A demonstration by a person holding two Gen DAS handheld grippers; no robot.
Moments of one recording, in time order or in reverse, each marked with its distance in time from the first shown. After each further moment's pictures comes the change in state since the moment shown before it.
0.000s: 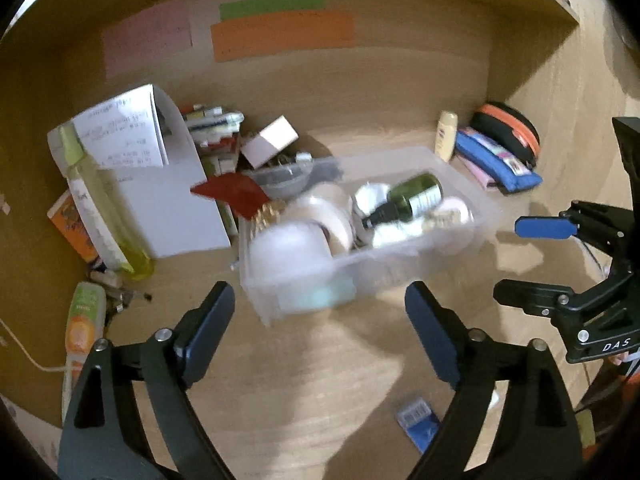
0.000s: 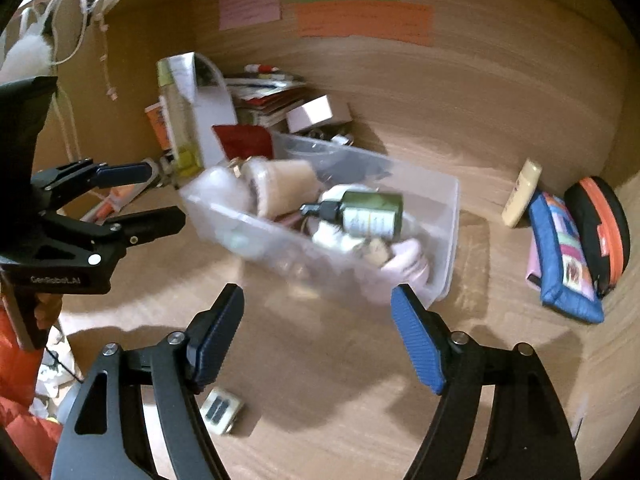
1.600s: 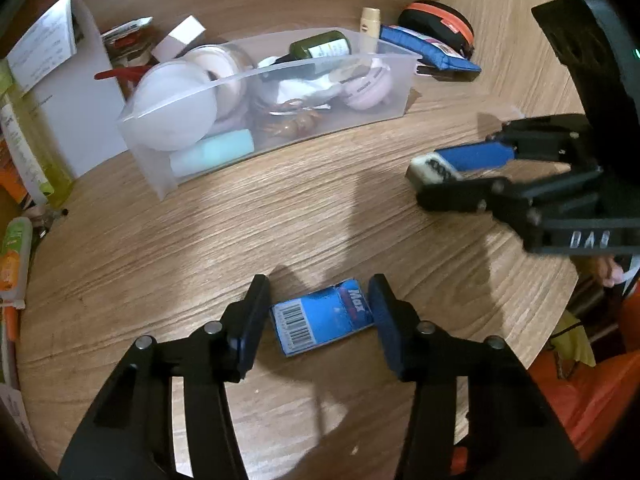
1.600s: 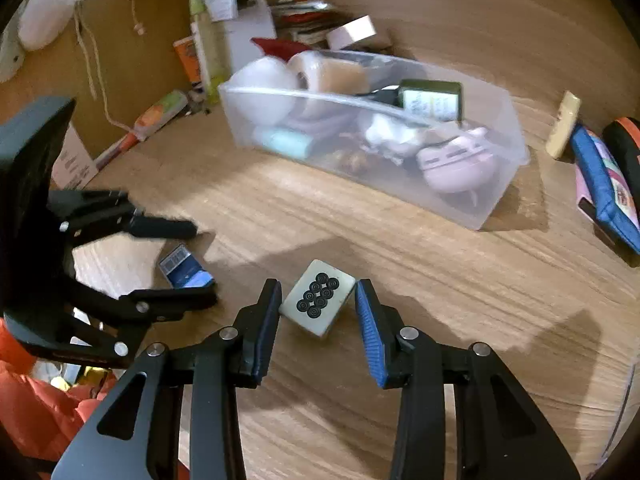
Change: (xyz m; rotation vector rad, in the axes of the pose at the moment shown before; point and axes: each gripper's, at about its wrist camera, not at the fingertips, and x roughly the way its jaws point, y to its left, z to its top) left arm 0.017 -0.048 -0.090 0.105 0.193 -0.174; right arm 0.026 0.016 -0.055 0.009 0.121 0.093
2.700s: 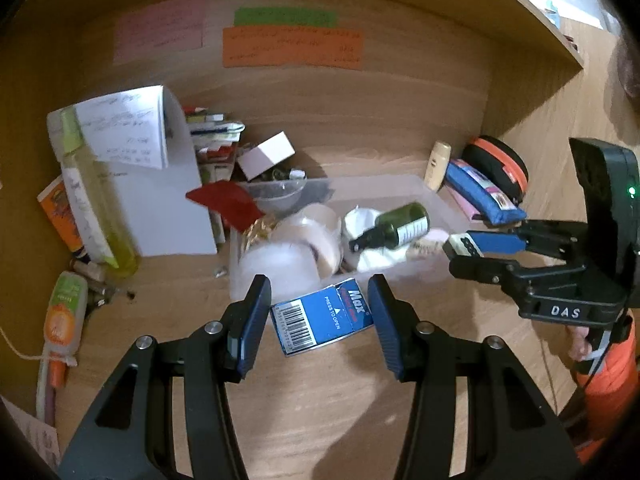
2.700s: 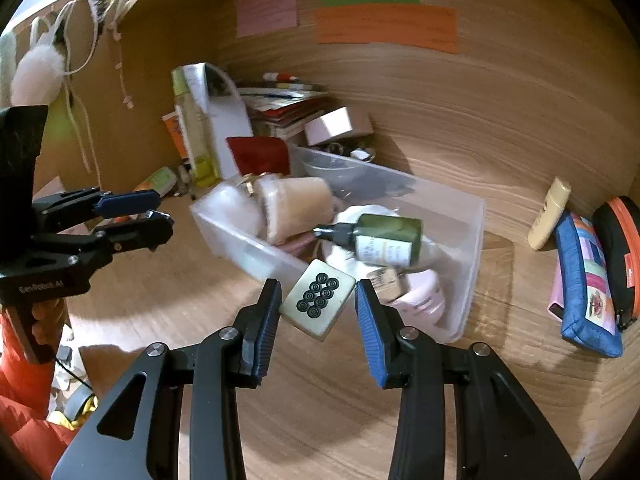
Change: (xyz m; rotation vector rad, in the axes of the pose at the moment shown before) left arm -0.050 0.055 0.090 -0.204 -0.275 0.099; right arm -0.023 -0.039 0.081 -0.030 -0.160 0.006
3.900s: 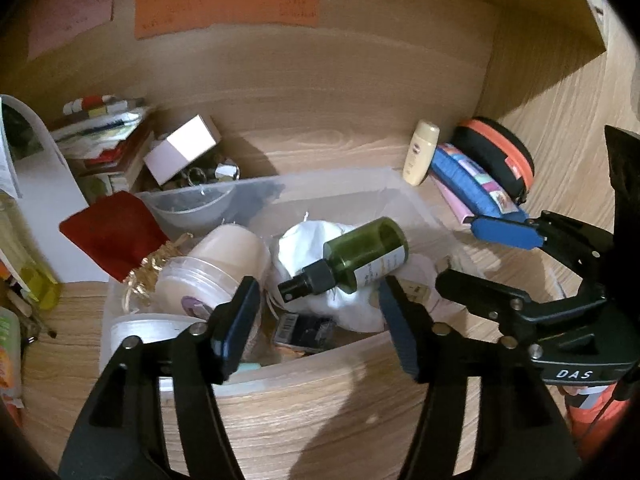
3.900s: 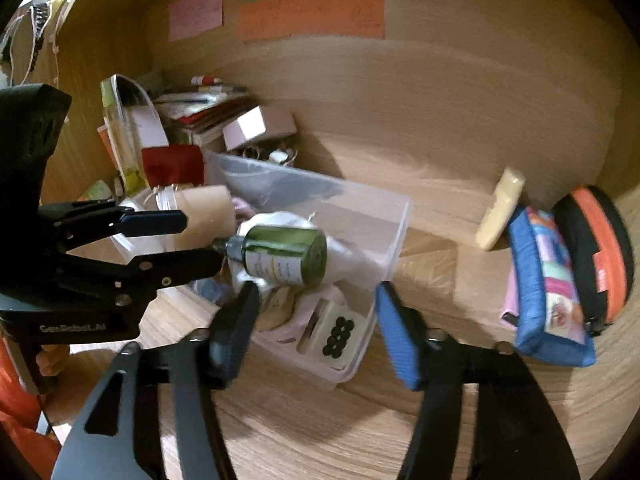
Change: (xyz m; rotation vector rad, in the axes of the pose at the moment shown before) left arm 0.088 -0.041 0.032 0.016 0.085 -0.085; right arm 0.013 -0.044 0.005 0.035 -0.023 -0.165
